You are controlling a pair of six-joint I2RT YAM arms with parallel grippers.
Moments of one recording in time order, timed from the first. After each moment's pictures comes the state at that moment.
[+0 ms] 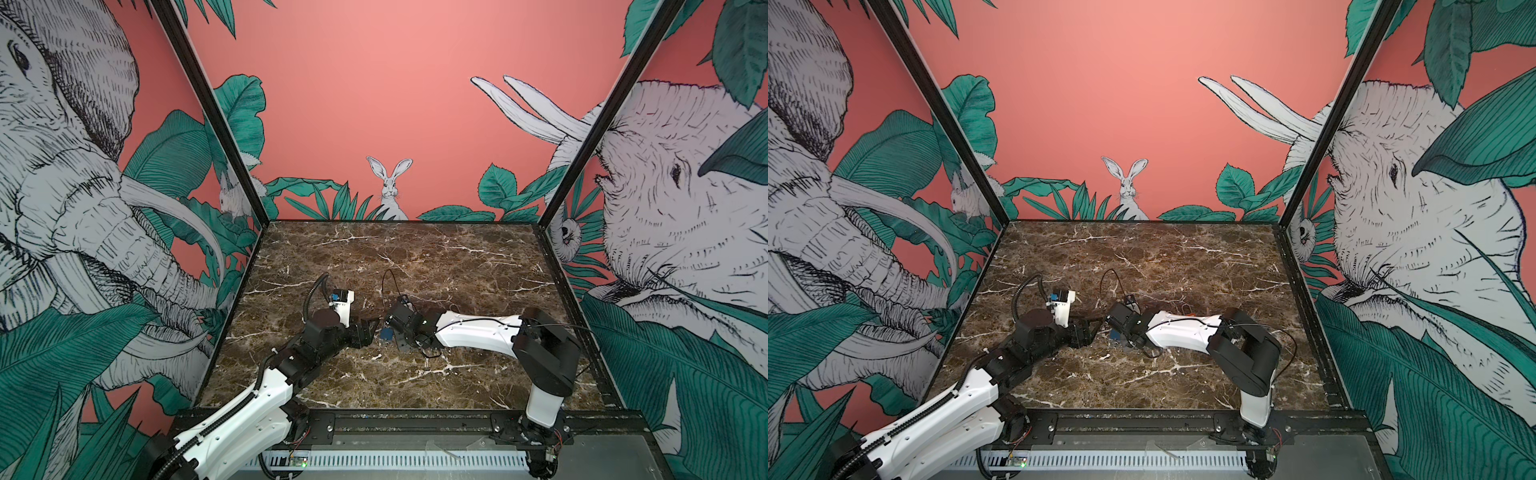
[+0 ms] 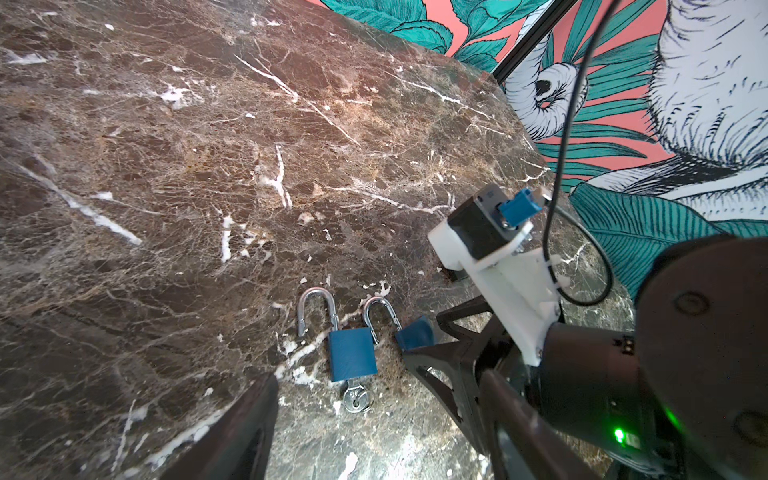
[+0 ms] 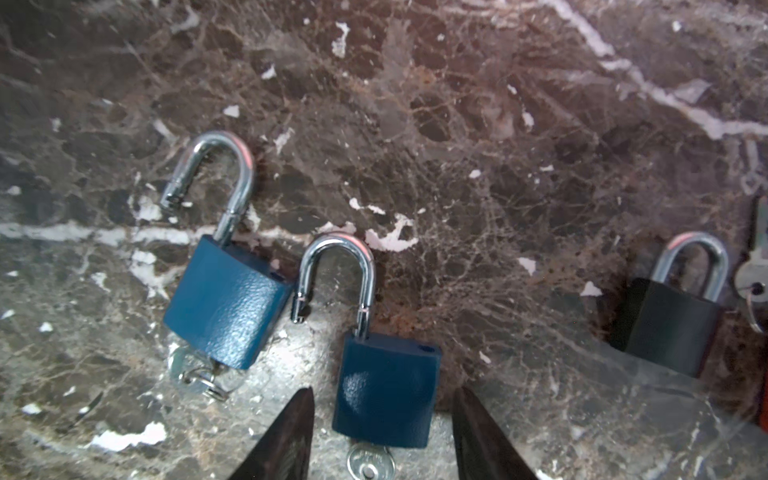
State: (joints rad) left arm -0.64 0.78 0.38 -0.07 0.09 -0.53; right arm 1.05 1.83 1.14 -0.53 0.26 0.66
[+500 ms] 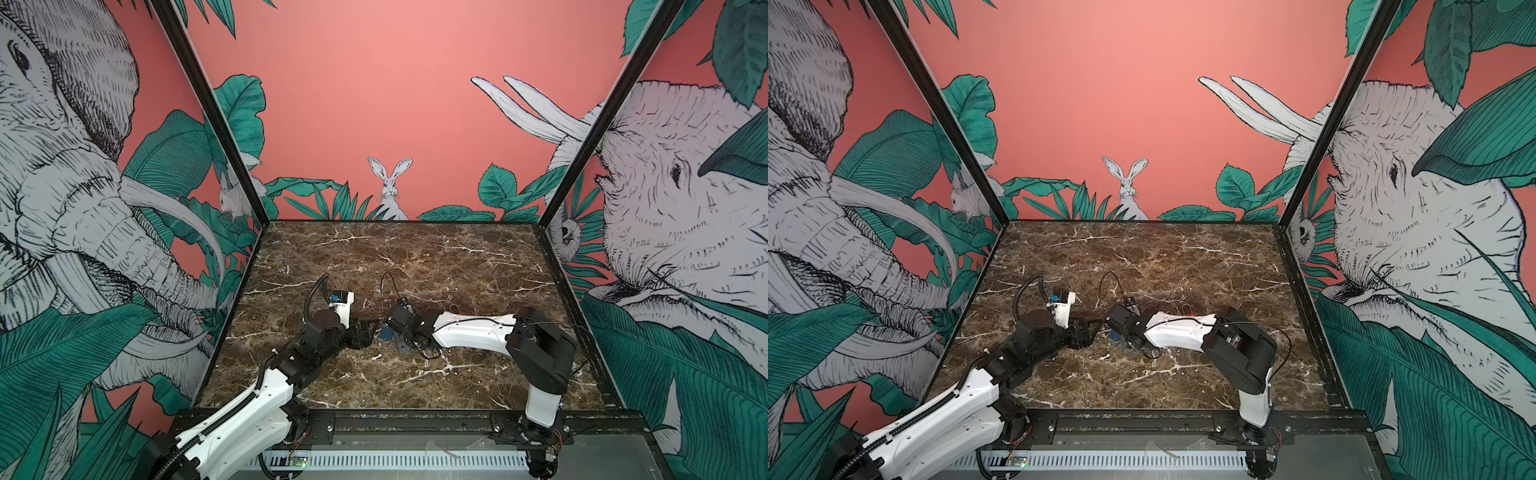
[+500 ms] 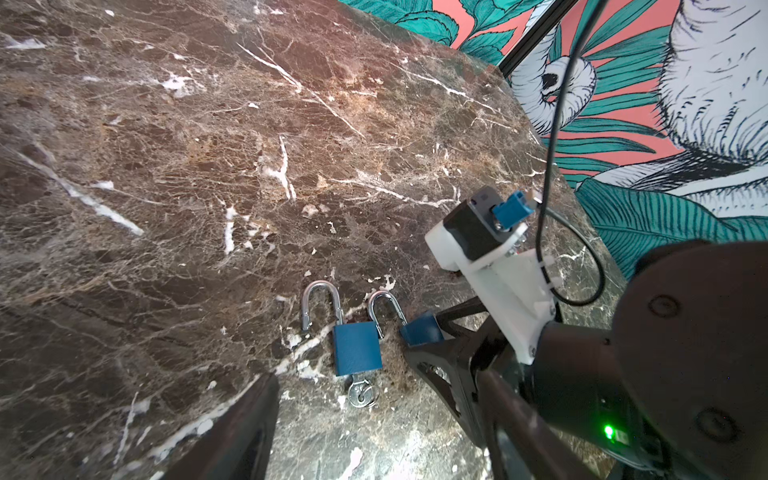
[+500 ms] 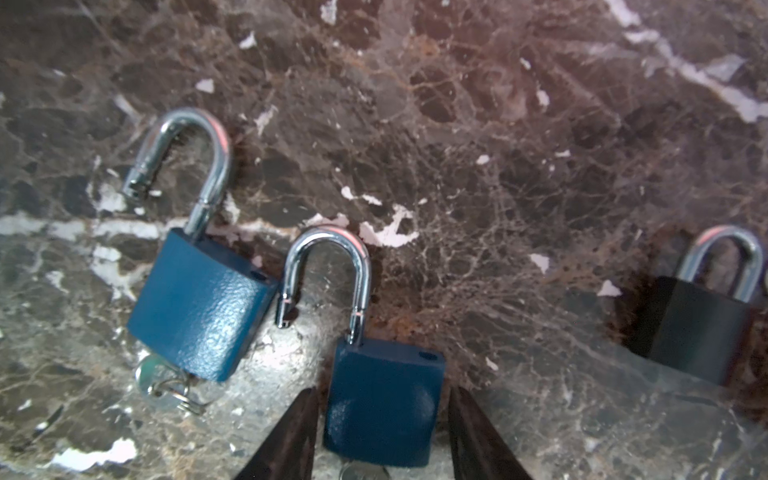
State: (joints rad) left arm -0.64 0.80 0.37 -0.07 0.09 -0.53; right arm 1.05 1.86 1.14 -0.53 0.26 0.66
